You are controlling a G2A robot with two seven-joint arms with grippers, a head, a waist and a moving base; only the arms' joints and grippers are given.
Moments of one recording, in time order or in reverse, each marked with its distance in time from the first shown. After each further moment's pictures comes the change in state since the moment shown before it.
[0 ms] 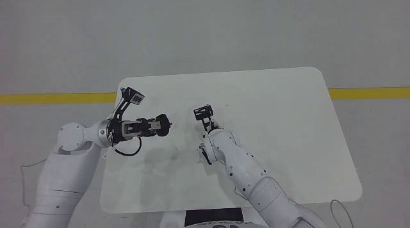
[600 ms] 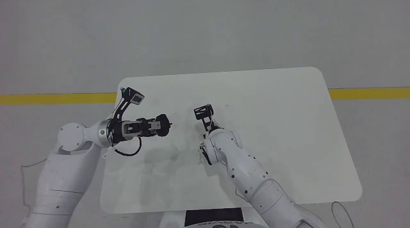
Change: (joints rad) left arm 0.000 0.000 0.000 0.000 0.000 0.000 0.000; right arm -0.023 0.016 -0.001 -0.062 0.000 0.000 -0.006
